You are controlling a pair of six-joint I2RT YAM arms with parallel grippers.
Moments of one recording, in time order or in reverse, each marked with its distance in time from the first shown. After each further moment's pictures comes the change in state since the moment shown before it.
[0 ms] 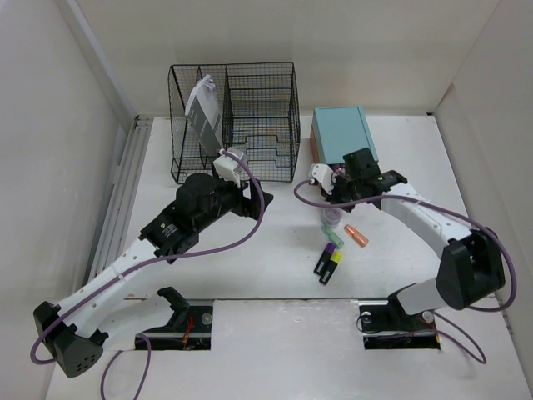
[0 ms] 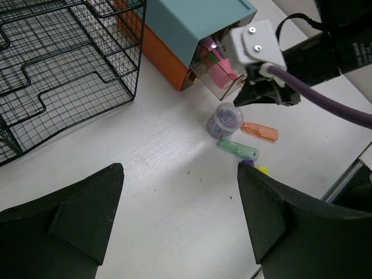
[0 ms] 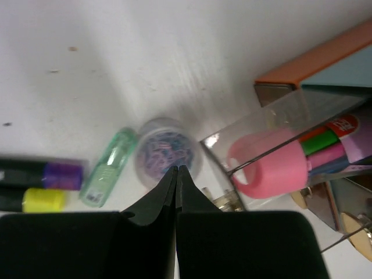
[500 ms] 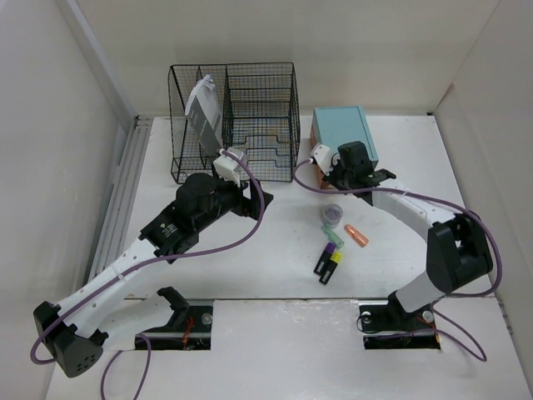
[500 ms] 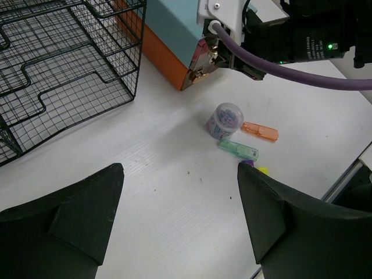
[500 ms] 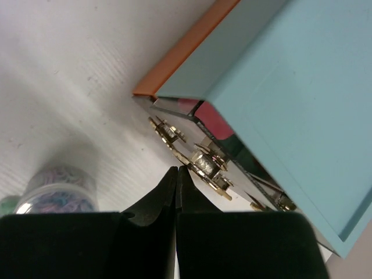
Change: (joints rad) left arm 0.000 0.000 0.000 0.000 0.000 0.000; right arm 0.000 0.121 -0.002 0.335 0.359 0.140
